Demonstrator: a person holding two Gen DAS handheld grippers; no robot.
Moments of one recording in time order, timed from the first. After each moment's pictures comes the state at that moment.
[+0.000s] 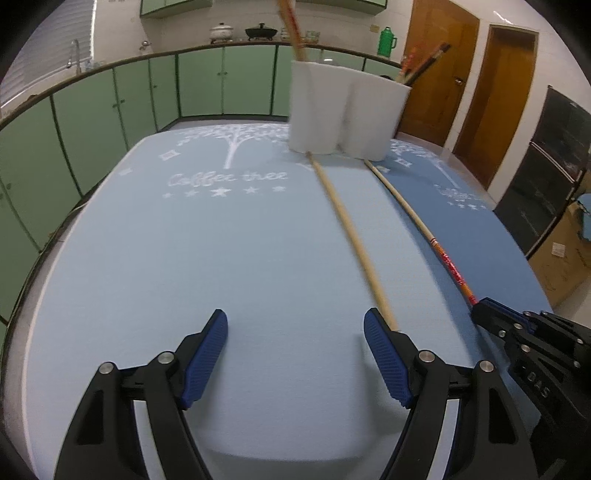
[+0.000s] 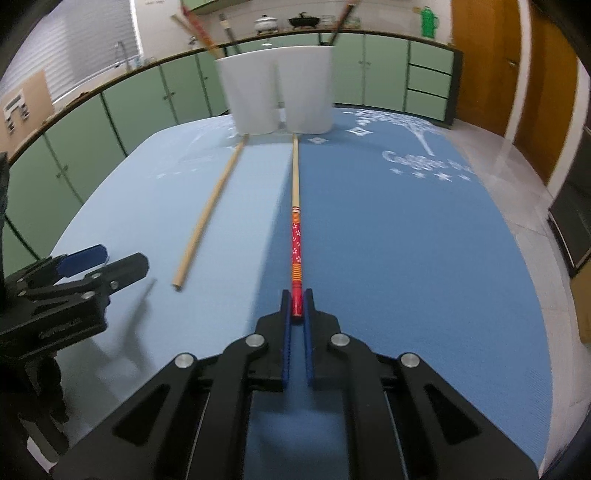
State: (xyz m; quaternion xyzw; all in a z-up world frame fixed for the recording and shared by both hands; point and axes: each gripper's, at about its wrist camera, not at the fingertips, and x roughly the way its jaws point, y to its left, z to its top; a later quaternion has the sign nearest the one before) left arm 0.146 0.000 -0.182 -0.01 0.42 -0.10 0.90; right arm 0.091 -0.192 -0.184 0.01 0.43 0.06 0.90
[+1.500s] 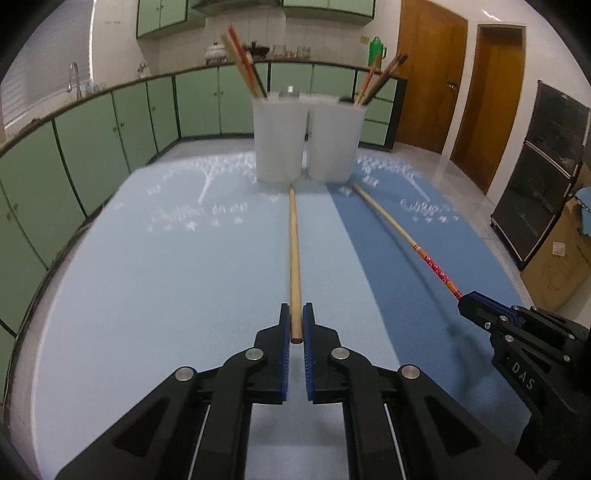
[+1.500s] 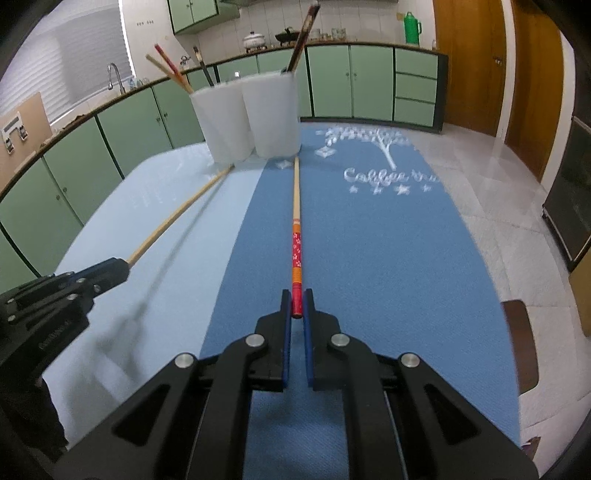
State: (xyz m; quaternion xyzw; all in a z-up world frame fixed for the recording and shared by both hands) left arm 0.126 -0.042 -0.145 0.01 0.39 -0.09 0.92; right arm 0.079 -0.231 -0.161 0.03 0.40 0.06 0.91
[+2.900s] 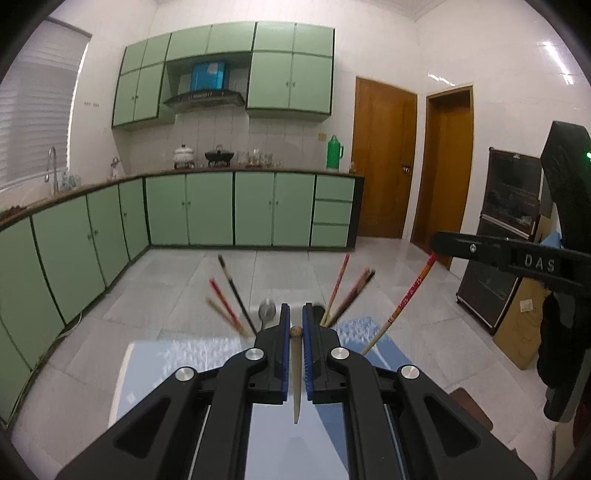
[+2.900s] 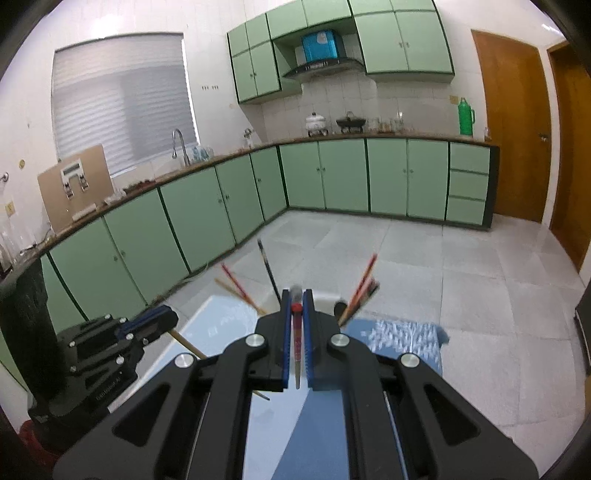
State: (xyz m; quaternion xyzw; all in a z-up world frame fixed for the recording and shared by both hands) left arm 0.189 -0.032 0.045 0.01 0.19 -0.17 0.97; right arm 0.177 -0.242 0.088 0.03 0.26 0.18 0.95
